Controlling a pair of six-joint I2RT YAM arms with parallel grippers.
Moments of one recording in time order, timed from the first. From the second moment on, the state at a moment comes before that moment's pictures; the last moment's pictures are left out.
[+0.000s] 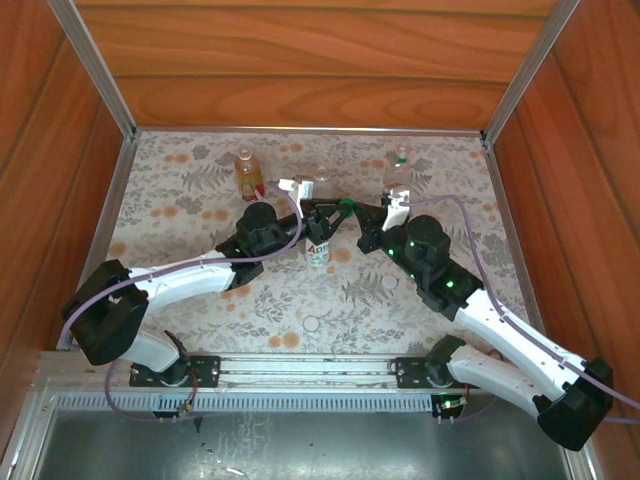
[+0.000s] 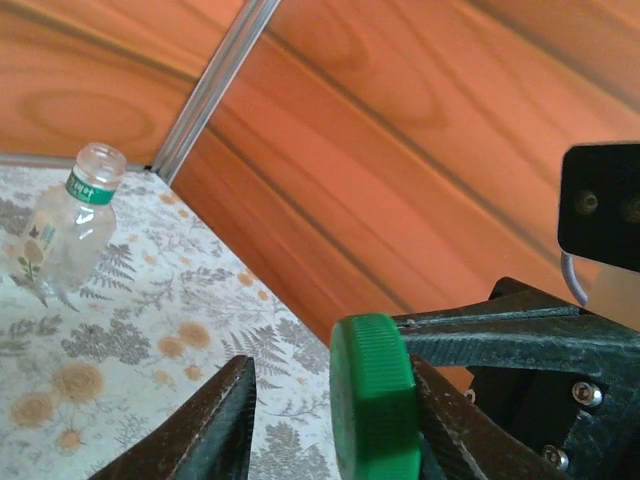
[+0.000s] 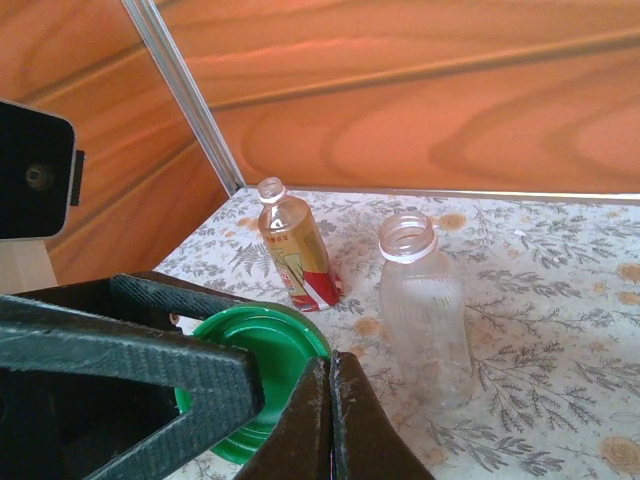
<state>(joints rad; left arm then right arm) -0.87 1.45 0.79 0.72 0.25 -0.66 0.75 0.88 0.69 0.02 0.08 0.30</state>
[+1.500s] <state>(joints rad) -0.96 1.49 0.82 0.71 0.12 1.19 0.37 0.86 0.96 -0.35 -0.43 1.16</state>
